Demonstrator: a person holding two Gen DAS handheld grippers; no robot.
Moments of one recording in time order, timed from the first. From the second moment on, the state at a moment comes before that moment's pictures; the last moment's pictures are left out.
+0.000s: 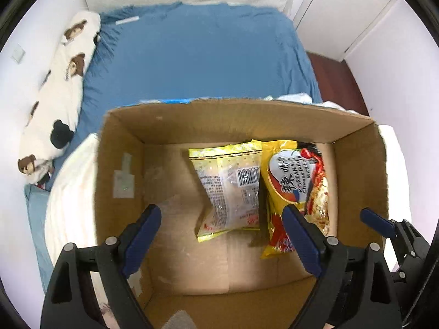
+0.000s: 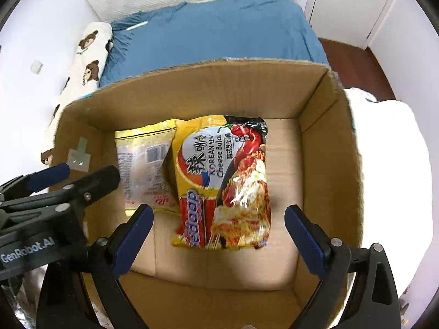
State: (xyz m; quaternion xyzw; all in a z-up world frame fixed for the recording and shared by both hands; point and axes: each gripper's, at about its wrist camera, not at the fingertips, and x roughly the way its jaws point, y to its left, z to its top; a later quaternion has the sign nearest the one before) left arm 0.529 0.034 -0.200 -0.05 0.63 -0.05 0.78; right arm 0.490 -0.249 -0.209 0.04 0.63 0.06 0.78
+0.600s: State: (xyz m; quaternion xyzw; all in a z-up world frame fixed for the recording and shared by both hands) left arm 0.410 0.047 -0.108 -0.04 0.52 -0.03 0.85; right arm 0.375 -0.254 -0.115 0.03 0.52 0.05 0.85
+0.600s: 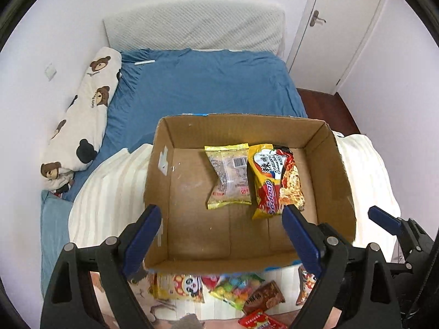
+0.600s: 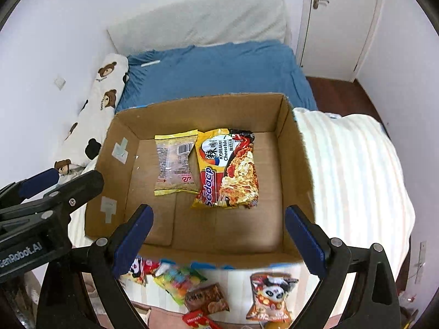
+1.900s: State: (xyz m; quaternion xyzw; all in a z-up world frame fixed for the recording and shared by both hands) left arm 0.155 0.080 -0.293 -0.06 0.68 0.06 0.73; right arm 0.105 -0.199 -0.345 -0.18 0.70 0.17 0.67
